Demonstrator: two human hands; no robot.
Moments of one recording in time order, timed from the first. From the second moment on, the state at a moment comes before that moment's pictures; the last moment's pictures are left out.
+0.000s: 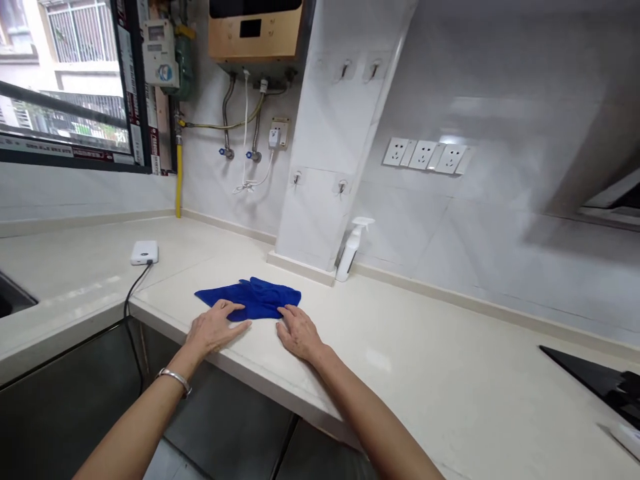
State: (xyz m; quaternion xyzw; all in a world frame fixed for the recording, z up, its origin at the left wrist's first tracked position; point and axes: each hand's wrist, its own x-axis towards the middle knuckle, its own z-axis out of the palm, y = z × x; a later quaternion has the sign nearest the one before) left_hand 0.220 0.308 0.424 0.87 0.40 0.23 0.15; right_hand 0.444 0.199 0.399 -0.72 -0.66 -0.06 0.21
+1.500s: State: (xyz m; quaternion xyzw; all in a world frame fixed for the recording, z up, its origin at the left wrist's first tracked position) left_hand 0.388 0.440 0.434 0.90 0.44 0.04 0.03; right_hand 0.414 0.160 0.396 -0.67 -0.70 -0.09 0.23
